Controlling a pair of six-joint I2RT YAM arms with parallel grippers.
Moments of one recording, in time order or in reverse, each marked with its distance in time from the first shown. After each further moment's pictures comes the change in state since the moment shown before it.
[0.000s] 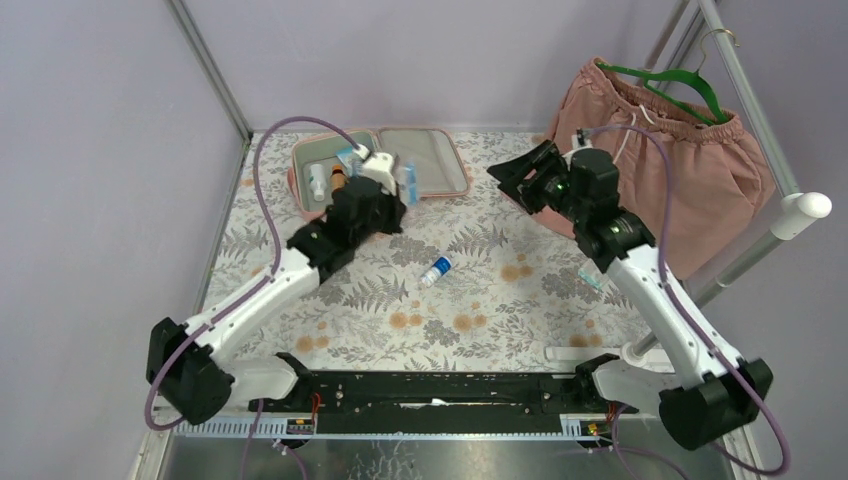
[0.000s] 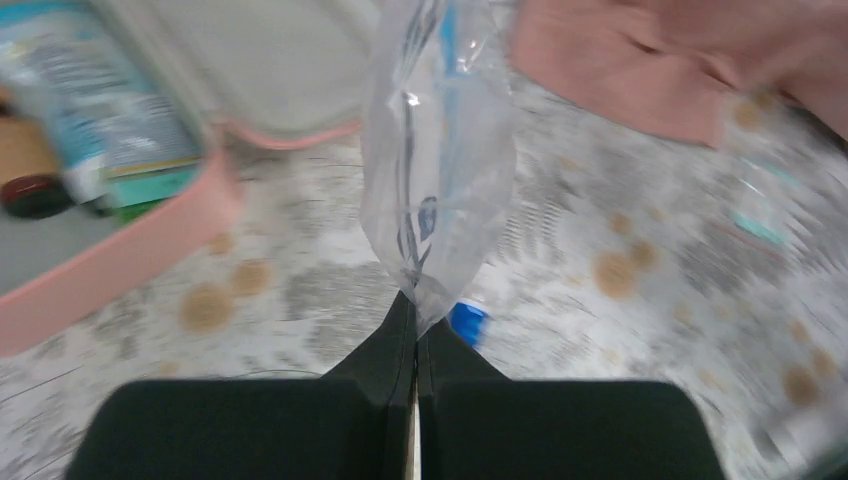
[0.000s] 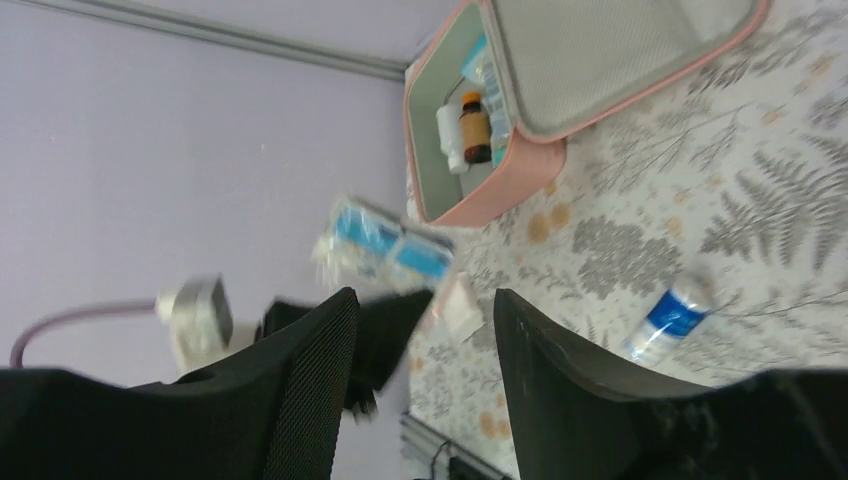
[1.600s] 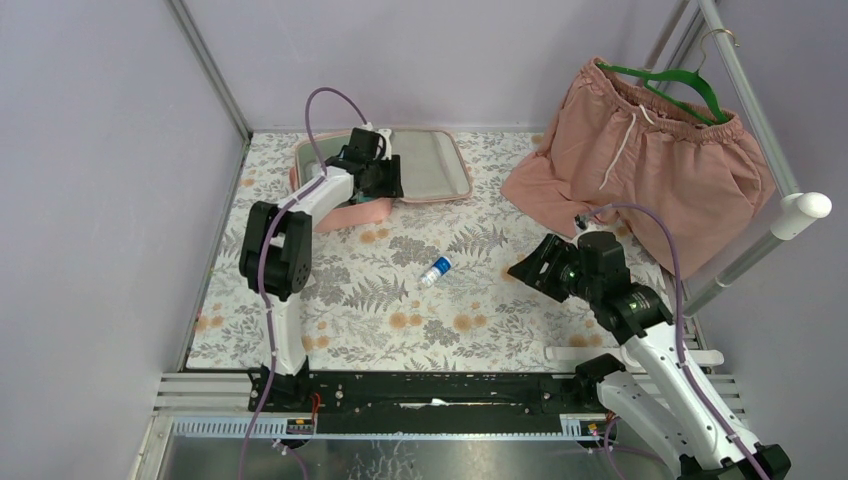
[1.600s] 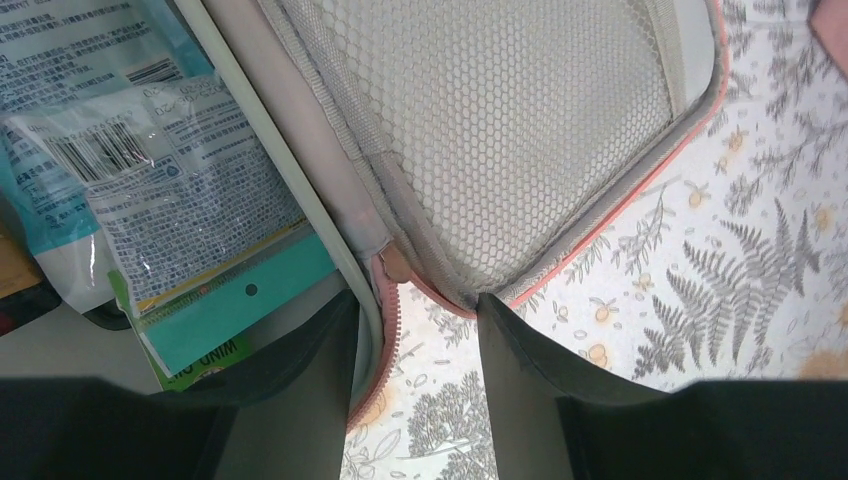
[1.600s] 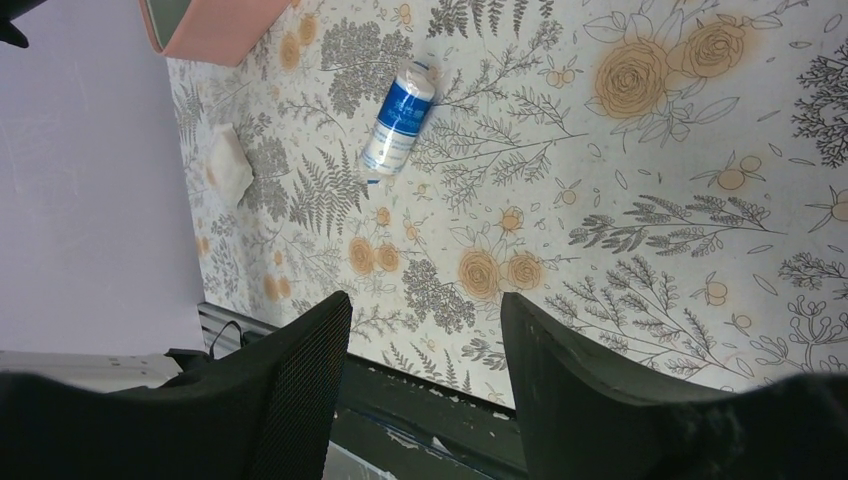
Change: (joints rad) left arm 0.455 0.810 0.534 -0.171 0.358 0.054; right arm -0.013 -0.475 -0.425 -0.374 0.003 -0.307
